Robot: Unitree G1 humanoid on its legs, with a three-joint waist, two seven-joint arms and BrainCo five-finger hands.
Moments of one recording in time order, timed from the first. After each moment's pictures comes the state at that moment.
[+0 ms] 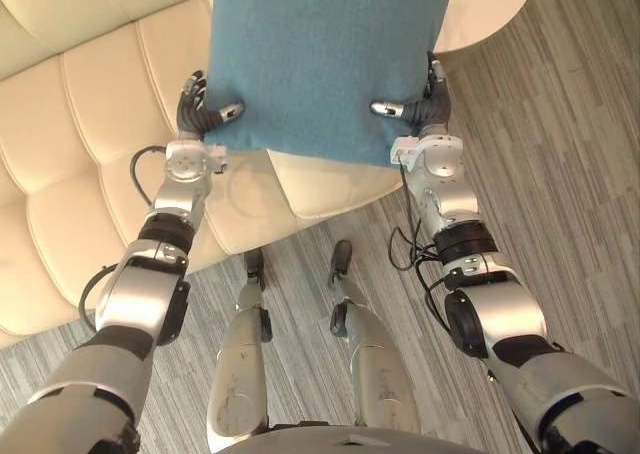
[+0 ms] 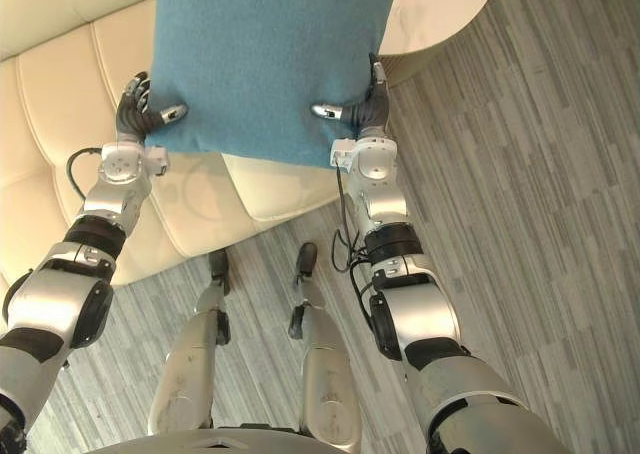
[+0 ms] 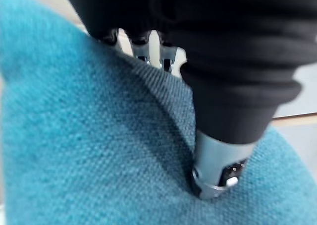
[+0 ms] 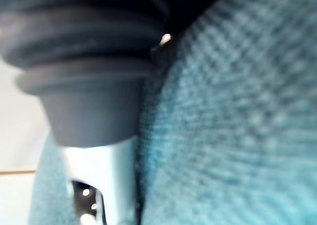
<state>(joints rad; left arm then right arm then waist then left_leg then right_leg) -1.01 0.32 -0.12 0.94 -0.28 -0.13 0.23 -0.93 -0.25 0.03 0.64 0.24 -0.09 -0.27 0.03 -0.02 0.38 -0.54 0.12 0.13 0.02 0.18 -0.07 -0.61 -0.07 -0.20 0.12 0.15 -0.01</state>
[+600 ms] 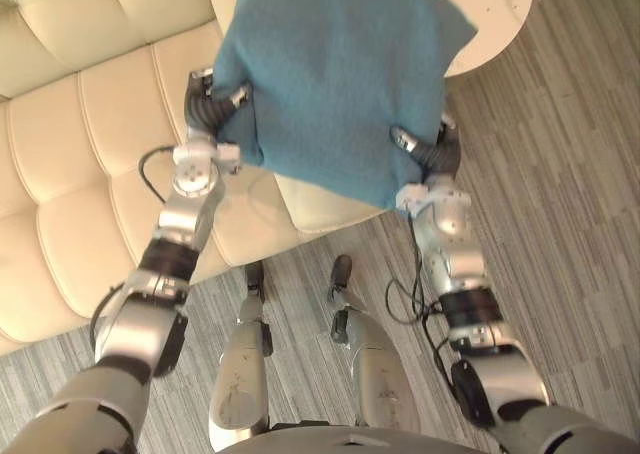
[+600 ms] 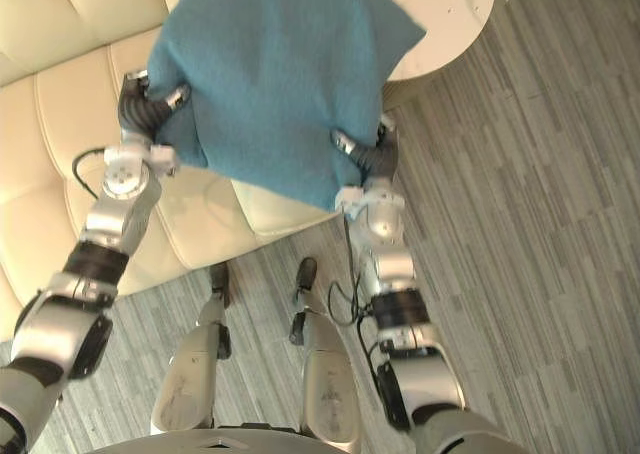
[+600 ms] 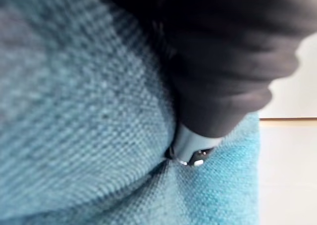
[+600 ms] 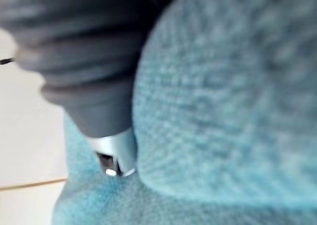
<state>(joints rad) -0.69 0.29 -0.16 0.37 -0.33 -0.15 0.28 -0.44 -0.20 0.03 0.15 0.29 -0.12 -0.27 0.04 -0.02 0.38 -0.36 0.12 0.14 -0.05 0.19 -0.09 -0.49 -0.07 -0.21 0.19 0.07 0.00</state>
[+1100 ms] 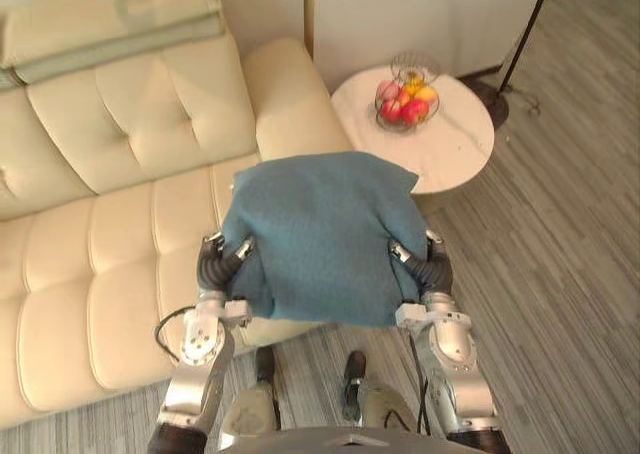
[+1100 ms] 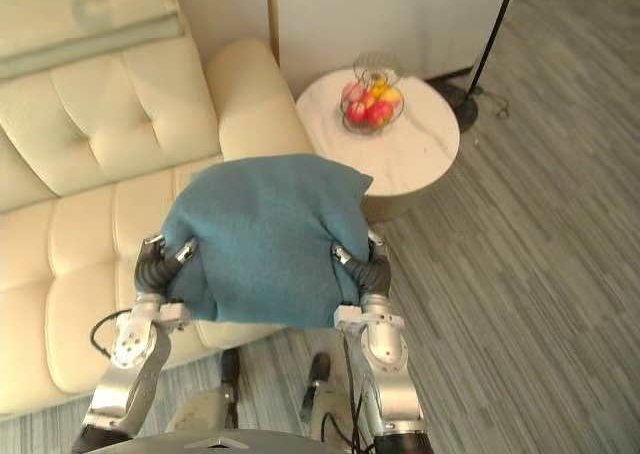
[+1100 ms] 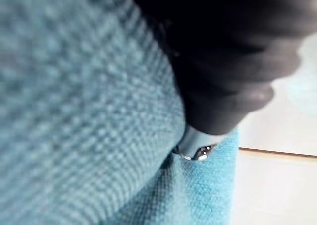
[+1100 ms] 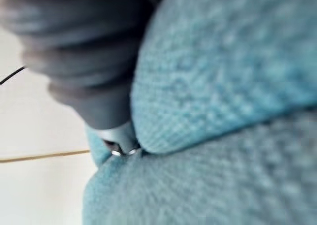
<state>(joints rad) 0.18 0.07 -0.17 -0.12 -0.21 -0.15 0.23 0.17 -0.08 0.07 -0.15 0.11 -0.12 -0.15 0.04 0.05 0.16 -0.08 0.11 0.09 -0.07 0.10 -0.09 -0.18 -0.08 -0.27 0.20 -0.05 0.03</state>
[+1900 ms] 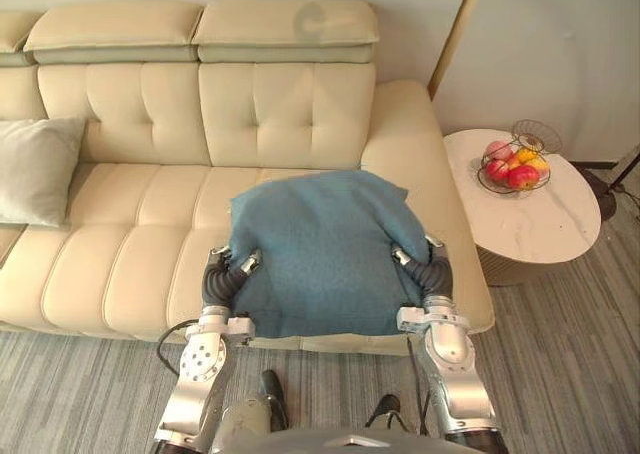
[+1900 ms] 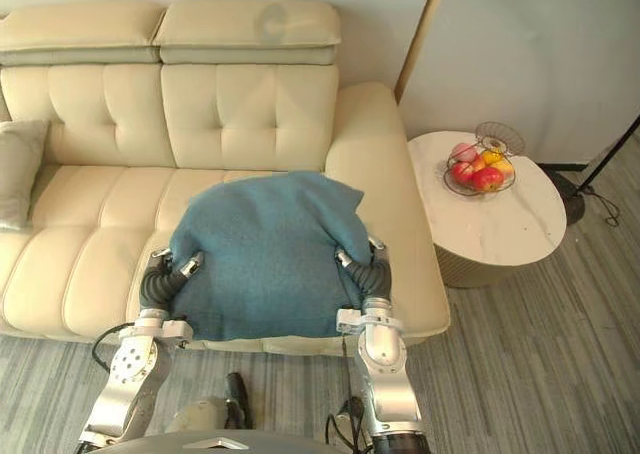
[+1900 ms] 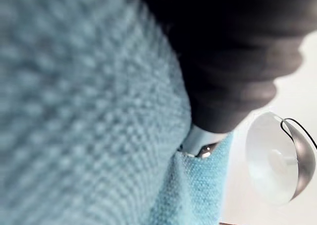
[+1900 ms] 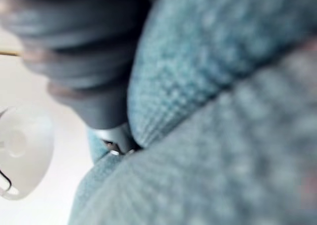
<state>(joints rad) 0.21 0.11 -0.20 -0.10 -0.21 -0.16 0.21 0.13 -0.04 0.04 -0.07 -0.01 -0.10 -0.18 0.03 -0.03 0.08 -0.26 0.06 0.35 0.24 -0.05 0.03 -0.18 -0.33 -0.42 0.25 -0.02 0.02</state>
